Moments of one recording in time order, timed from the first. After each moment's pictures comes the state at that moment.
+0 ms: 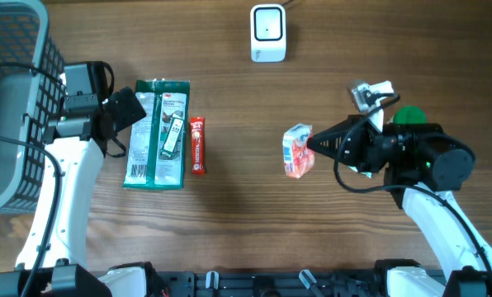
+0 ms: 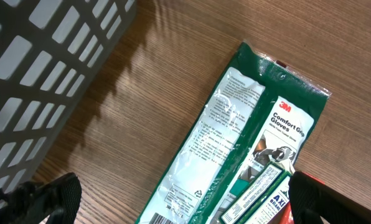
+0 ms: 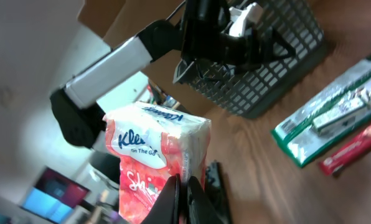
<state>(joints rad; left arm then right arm) 0.09 1.42 1.13 -0.74 -0.19 -0.39 0.01 1.29 0.58 1.45 -1.56 1.61</state>
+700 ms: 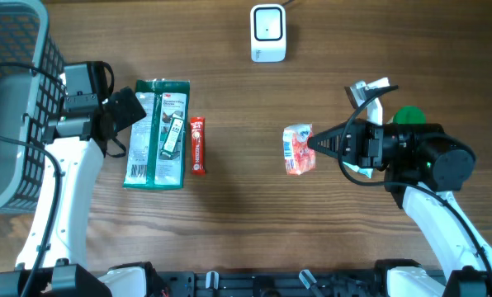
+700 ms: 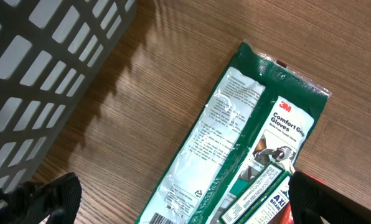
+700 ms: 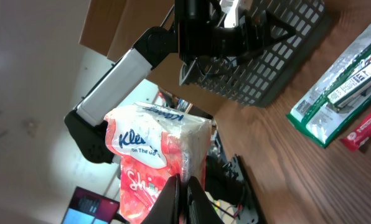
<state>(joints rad) 0.09 1.42 1.13 -0.74 -0.19 -0.39 0.01 1.29 0.58 1.45 -1.56 1.79</state>
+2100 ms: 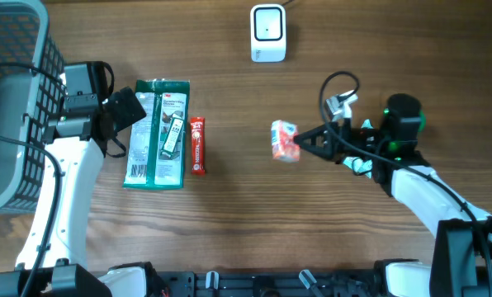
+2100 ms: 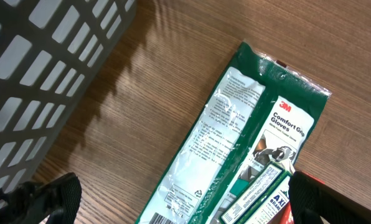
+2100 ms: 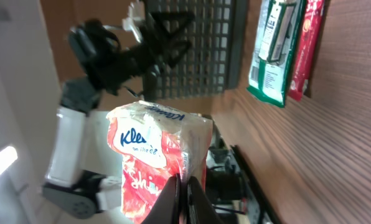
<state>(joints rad) 0.09 1.42 1.13 -0.74 -0.19 -0.39 0.06 1.49 0.58 0.45 -1.43 1.05</state>
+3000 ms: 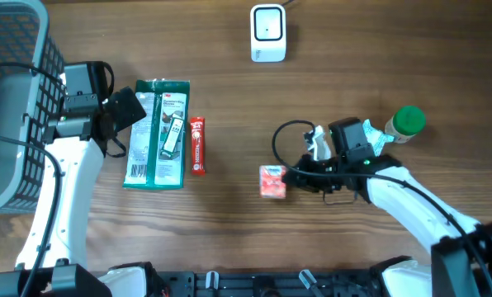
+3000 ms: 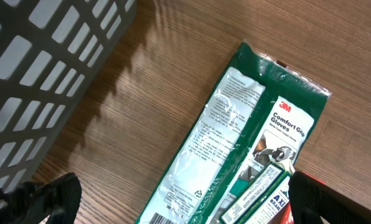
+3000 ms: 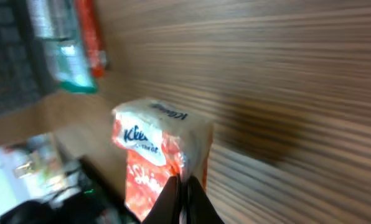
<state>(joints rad) 0.09 1.42 1.13 -0.74 -0.19 -0.39 0.32 1.44 0.65 -0.41 -0.67 0.53</state>
